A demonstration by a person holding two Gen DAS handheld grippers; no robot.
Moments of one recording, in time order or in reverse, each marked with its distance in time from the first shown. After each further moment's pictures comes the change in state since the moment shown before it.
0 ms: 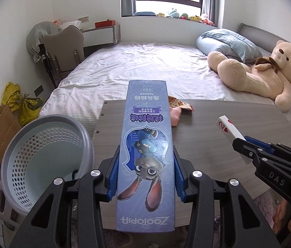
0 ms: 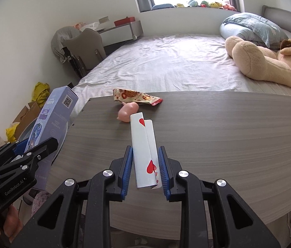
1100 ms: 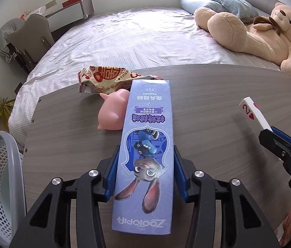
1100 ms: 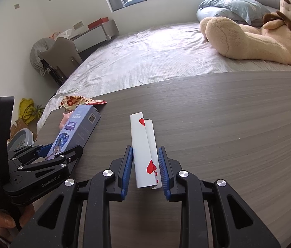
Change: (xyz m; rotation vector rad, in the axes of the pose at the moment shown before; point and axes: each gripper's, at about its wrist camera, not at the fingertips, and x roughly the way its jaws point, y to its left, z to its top) left arm 0.149 -0.103 0.028 0.151 0.248 -0.028; right arm 0.041 -0.121 0.003 0.167 0.015 -0.055
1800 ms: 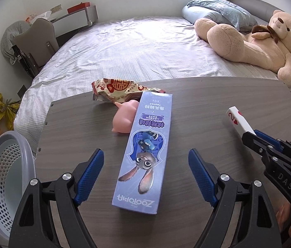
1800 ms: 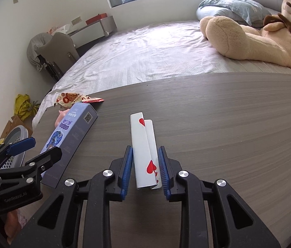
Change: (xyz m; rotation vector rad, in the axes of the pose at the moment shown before) left arm -0.029 0.009 -0.001 -0.020 -0.048 -0.001; right arm 0.005 0.004 0.003 -0.011 0.013 -0.031
